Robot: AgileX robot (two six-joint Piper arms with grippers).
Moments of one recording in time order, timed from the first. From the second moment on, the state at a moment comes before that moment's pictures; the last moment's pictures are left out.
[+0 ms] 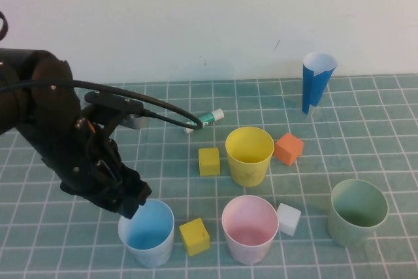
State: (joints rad) right arm 0.03 -0.01 0.03 -0.08 0.40 0.03; left arm -0.36 1.53 -1.16 -0.14 1.08 0.13
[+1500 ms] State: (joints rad) right arm 0.03 -0.01 0.03 0.29 0.32 0.12; left arm -0.39 1.41 -1.23 -0.46 0.97 0.31
